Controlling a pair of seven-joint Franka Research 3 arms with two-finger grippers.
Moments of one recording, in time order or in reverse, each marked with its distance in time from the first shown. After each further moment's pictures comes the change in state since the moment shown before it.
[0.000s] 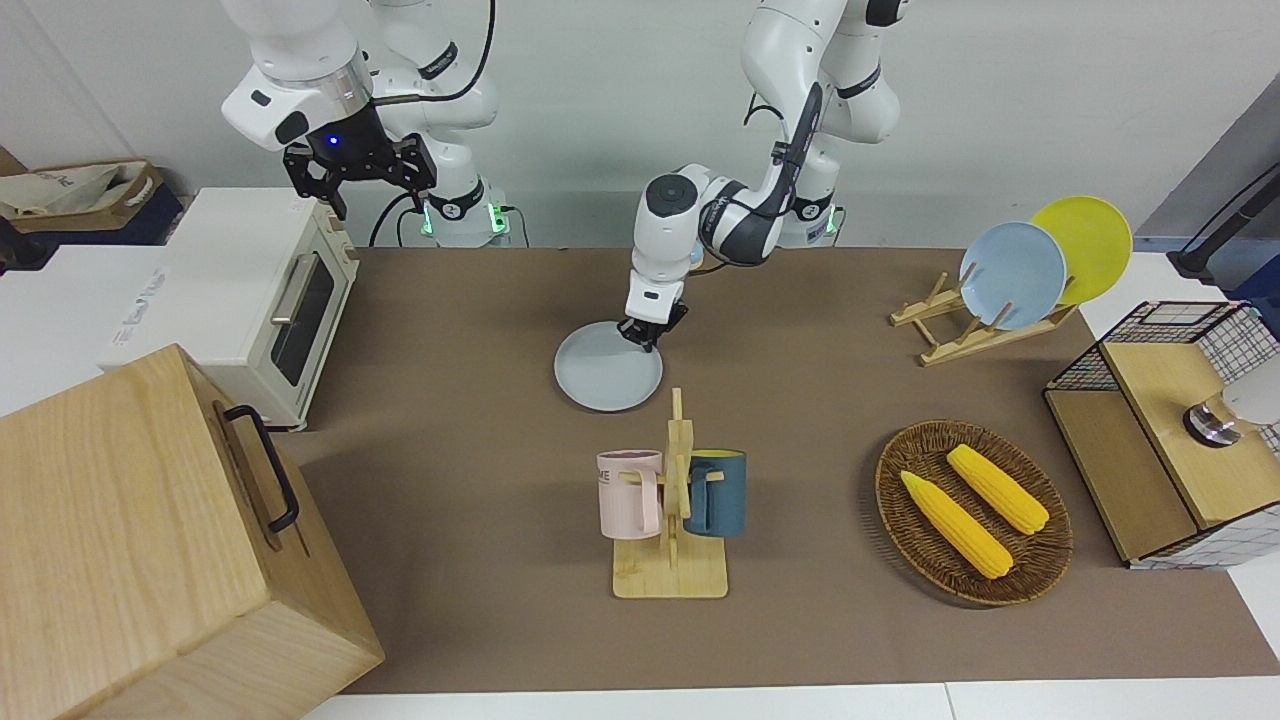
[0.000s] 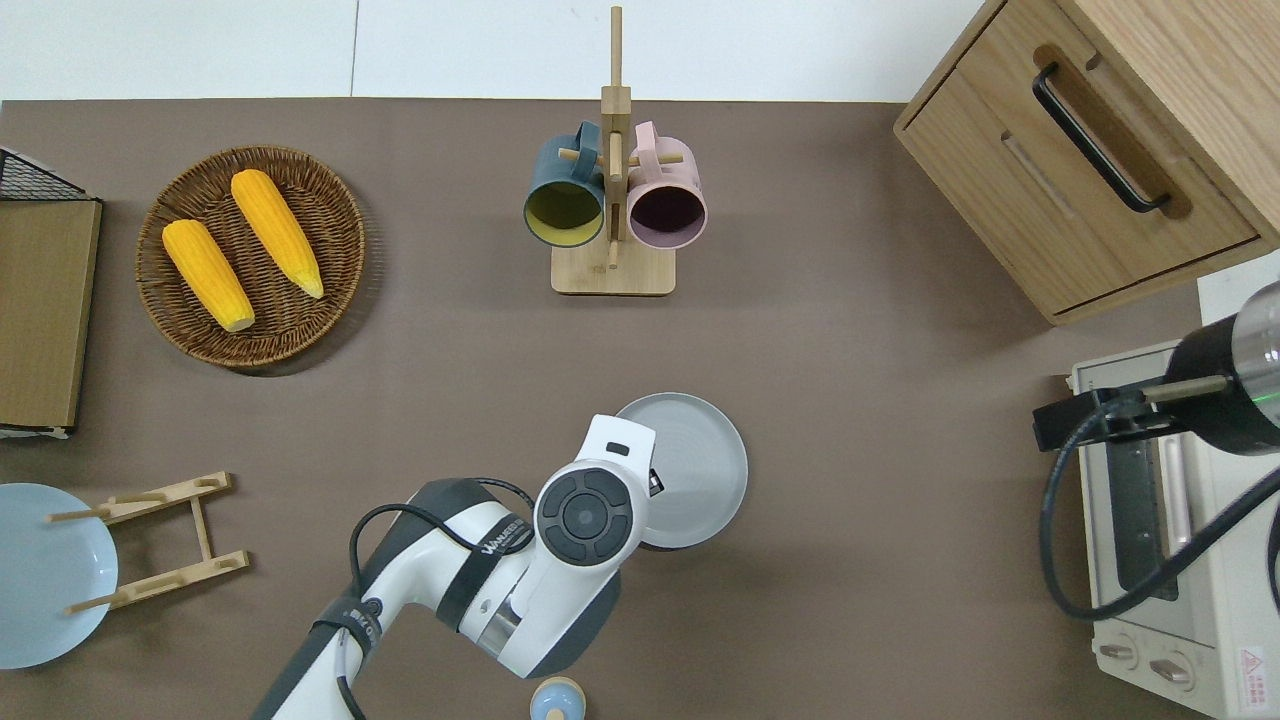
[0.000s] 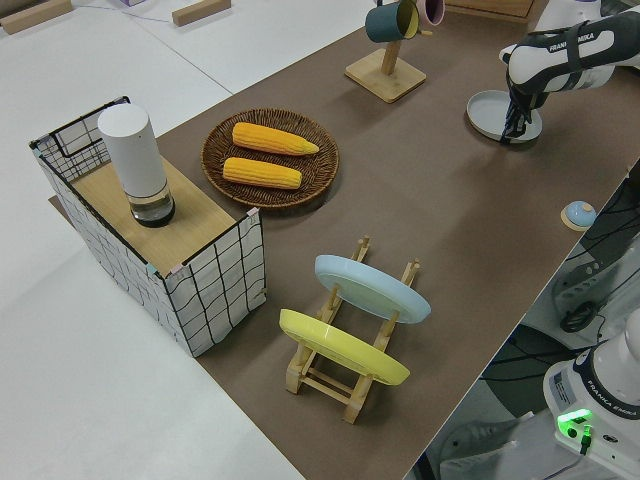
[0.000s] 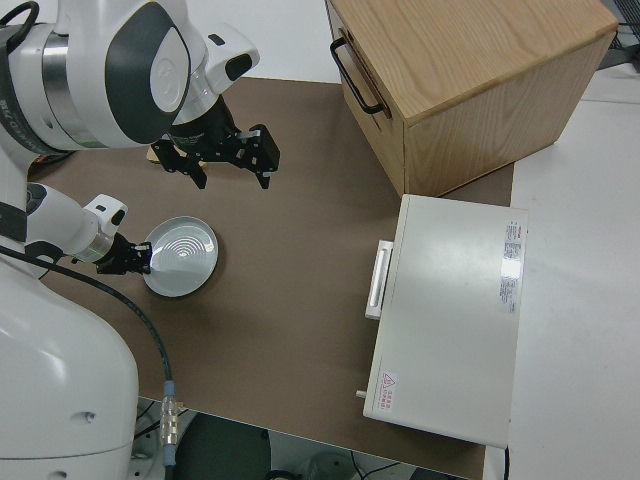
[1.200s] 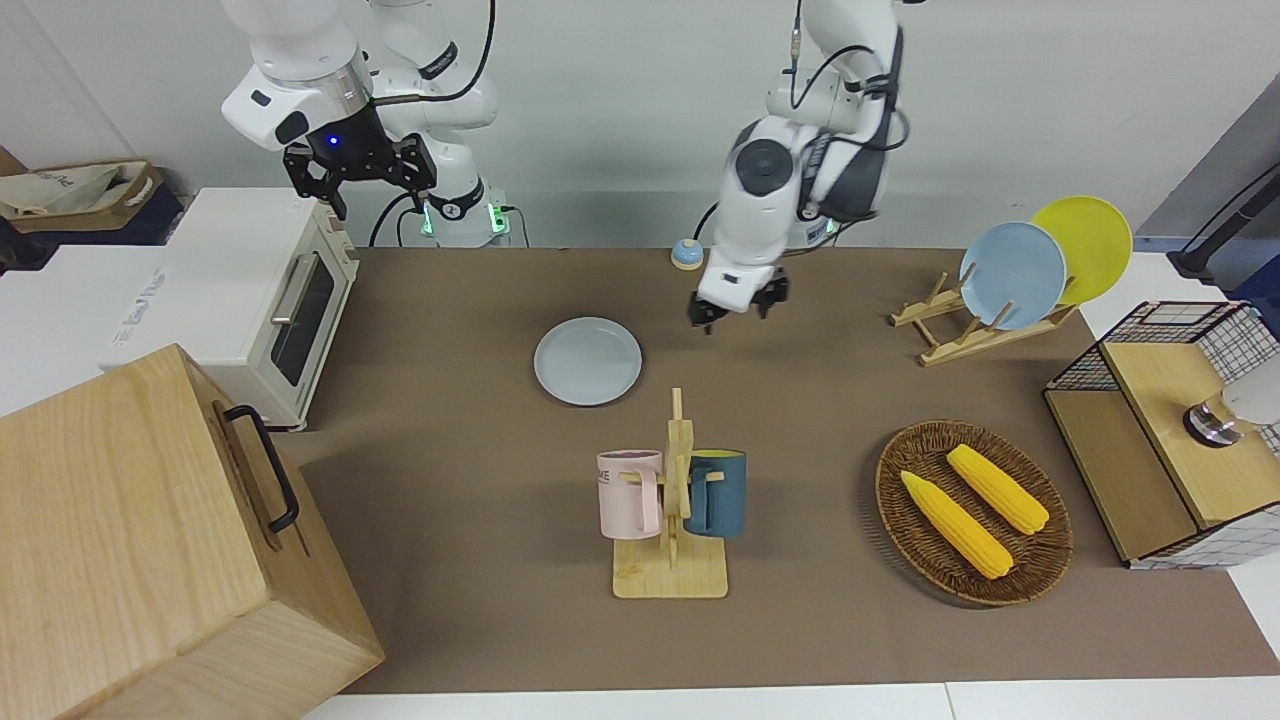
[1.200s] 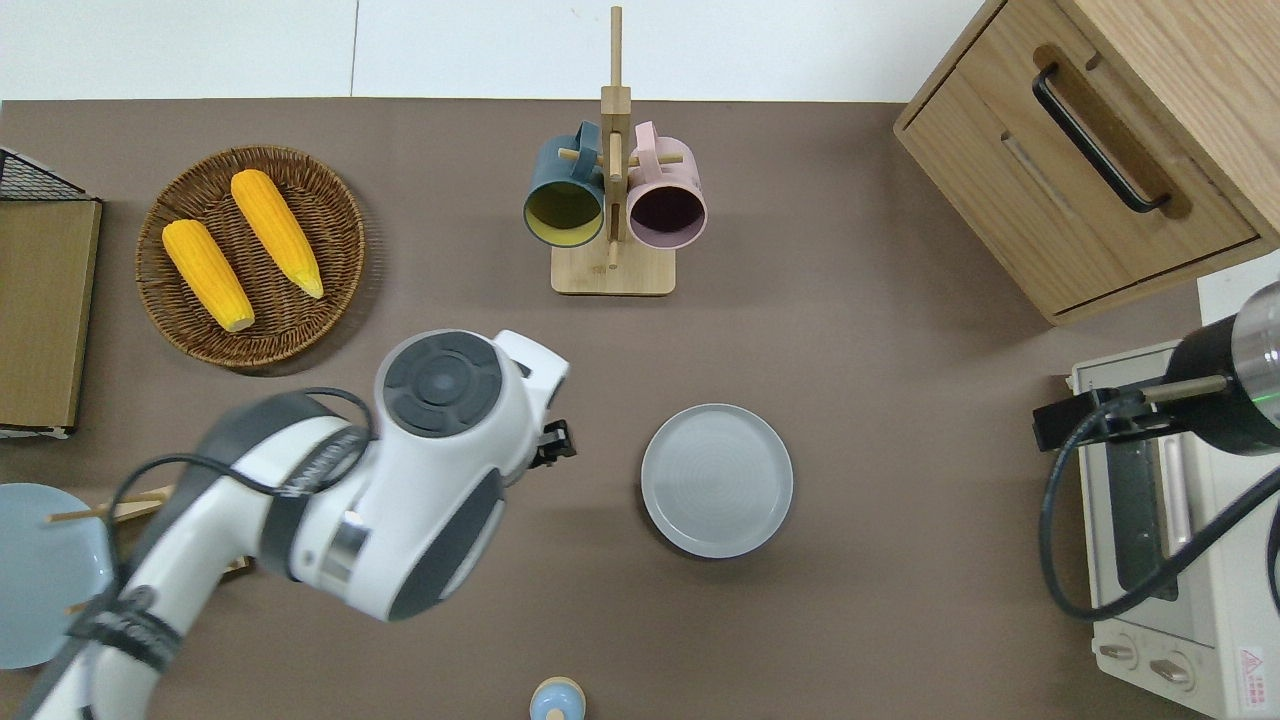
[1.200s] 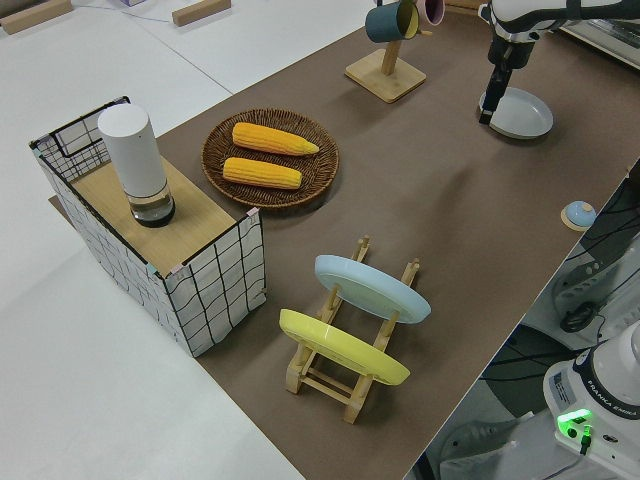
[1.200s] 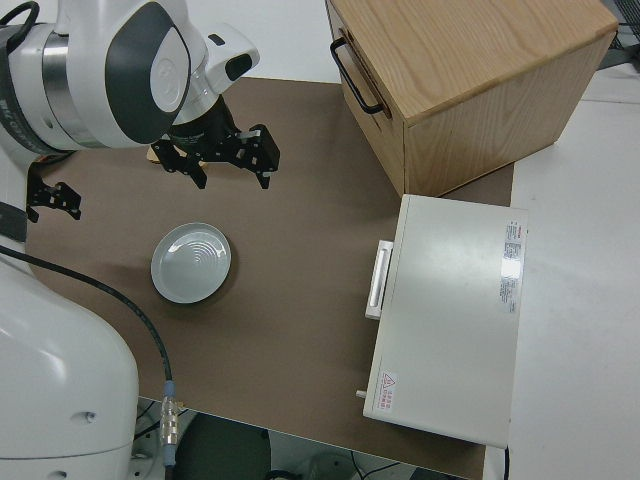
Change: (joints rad) left arm 0.291 -0.163 0.016 0.189 0.033 -0.531 0.548; right arm 0.000 0.000 0.000 0.000 0.000 0.000 0.000
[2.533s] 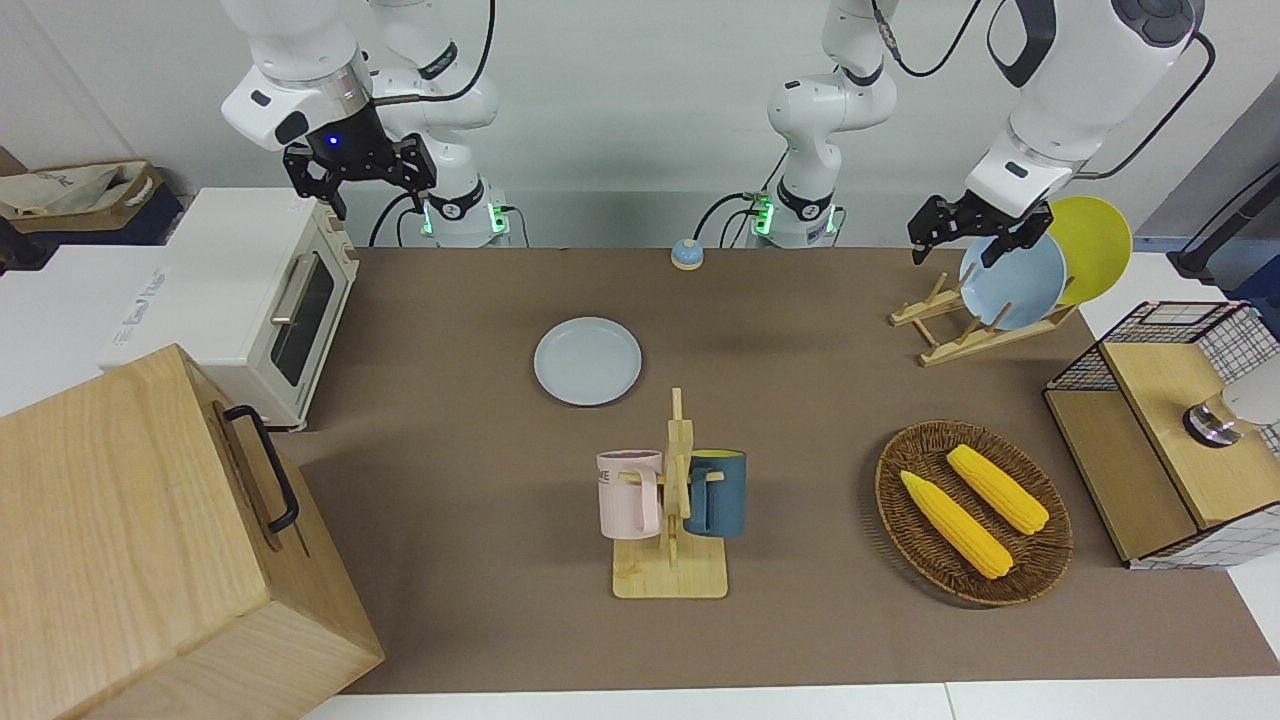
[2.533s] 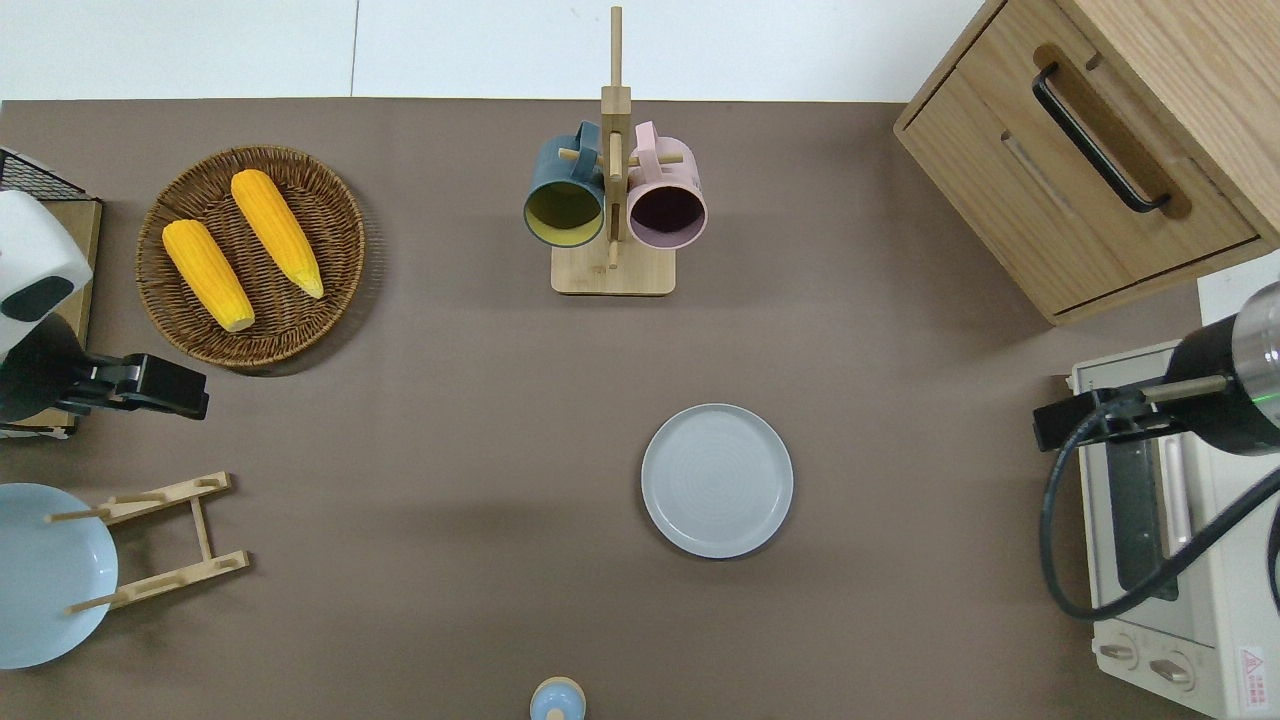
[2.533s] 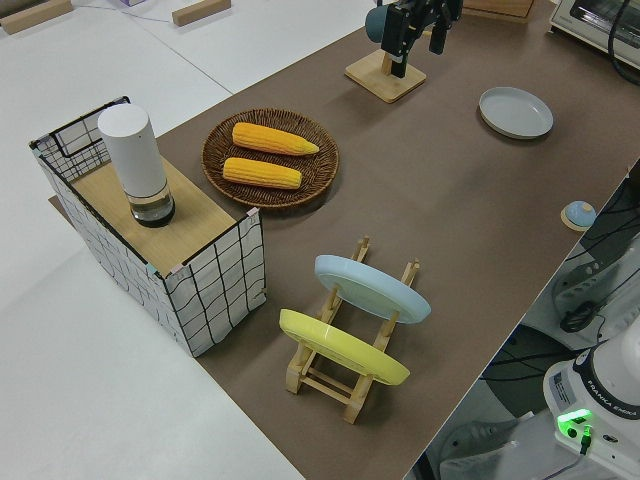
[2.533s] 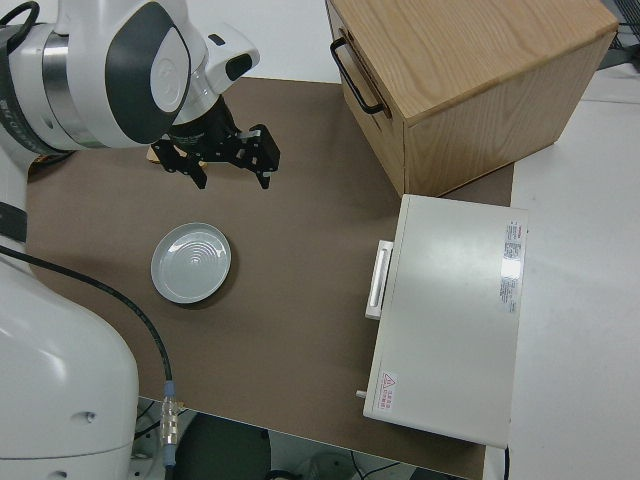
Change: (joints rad) left arm 0.425 -0.038 -0.007 0.397 -0.015 -0.393 0.708; right arm 0.000 0.000 0.000 0.000 0.000 0.000 0.000
